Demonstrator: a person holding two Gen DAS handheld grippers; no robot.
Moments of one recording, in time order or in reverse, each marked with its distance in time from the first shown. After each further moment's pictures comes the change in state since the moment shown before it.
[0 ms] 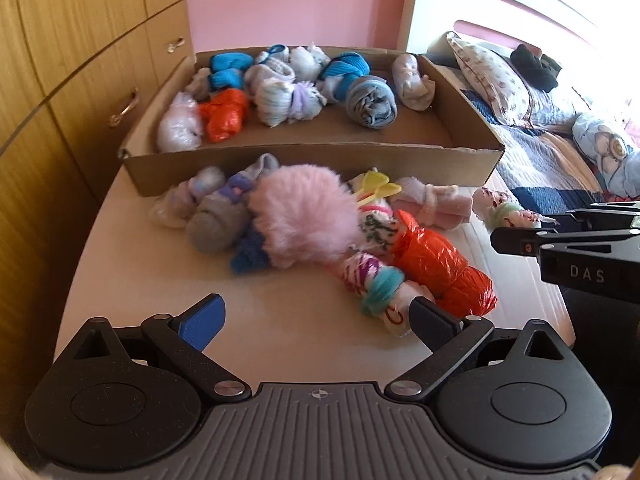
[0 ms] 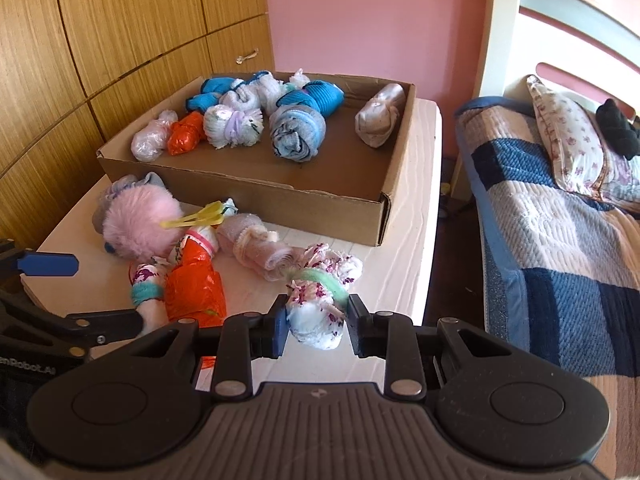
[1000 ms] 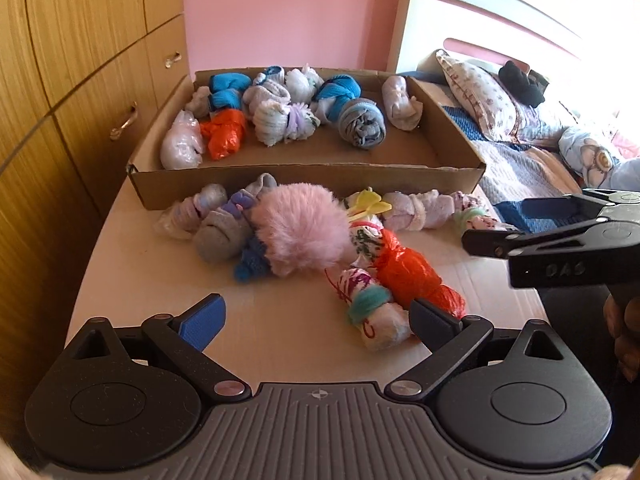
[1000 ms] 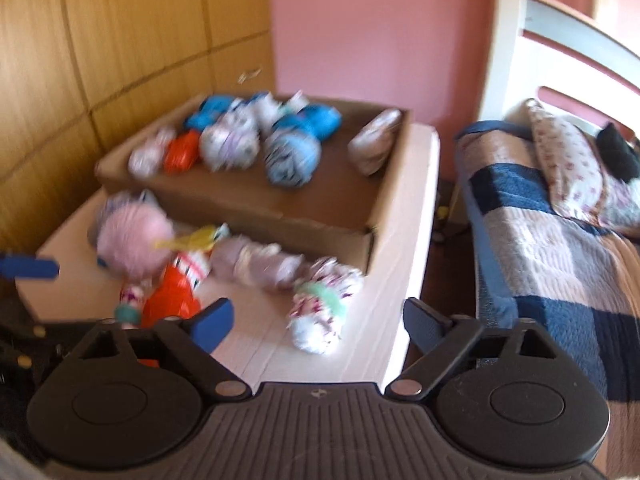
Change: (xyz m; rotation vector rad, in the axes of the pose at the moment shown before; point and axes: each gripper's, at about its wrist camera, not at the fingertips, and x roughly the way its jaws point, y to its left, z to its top) left arm -0.018 0.009 -0.002 -0.005 -0.049 -0.030; right arm 0.006 -0.003 0.004 -0.058 -0.053 -0.002
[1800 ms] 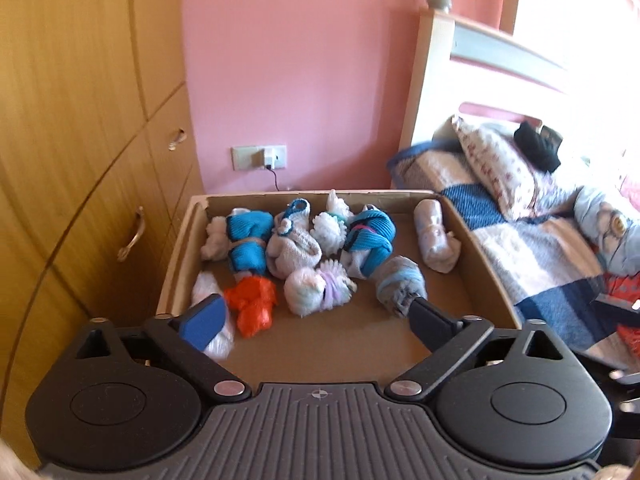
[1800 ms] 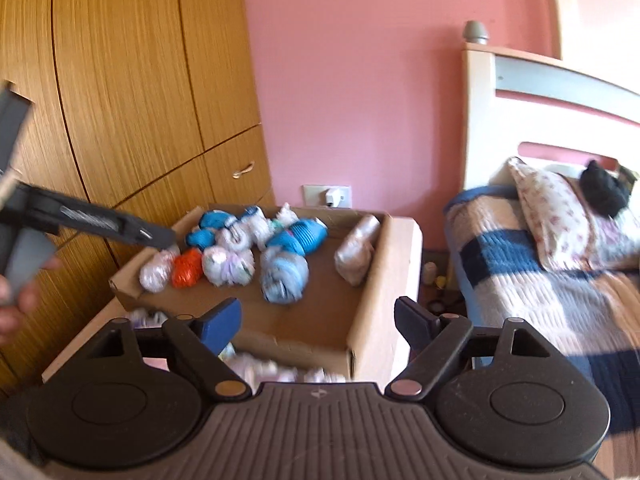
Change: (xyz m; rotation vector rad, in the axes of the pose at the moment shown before) left arm -0.004 0.029 0.123 0.007 -0.139 0.005; right arm -0.041 -0.020 0.028 0.134 -0.256 0.010
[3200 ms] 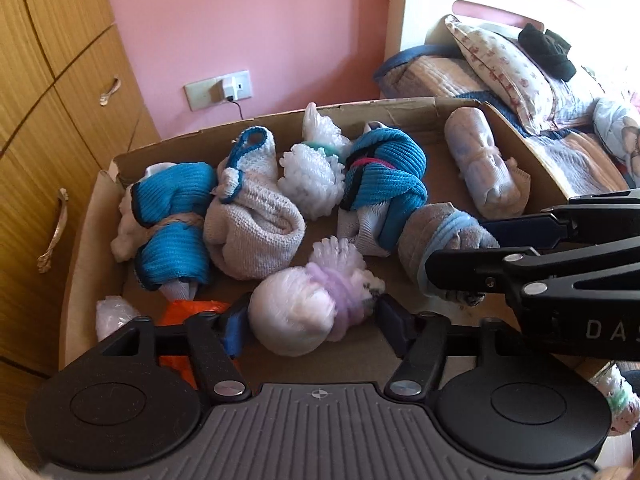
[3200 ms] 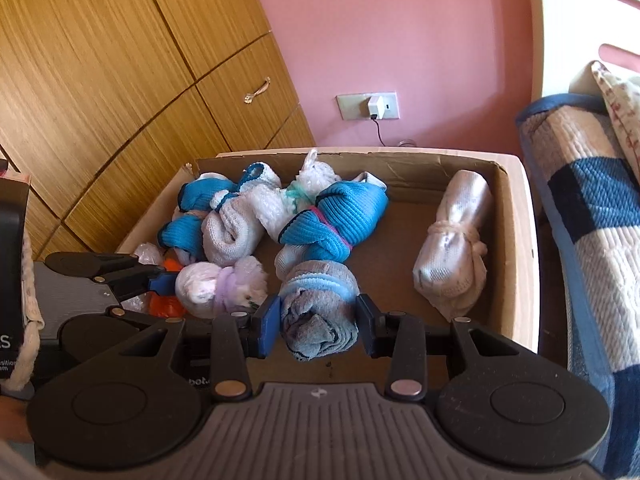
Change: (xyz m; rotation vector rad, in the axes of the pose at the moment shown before) left arm 0.159 -0.002 0.014 0.158 0.248 -0.020; right arm 0.155 0.010 0.049 0.078 0.328 0.165
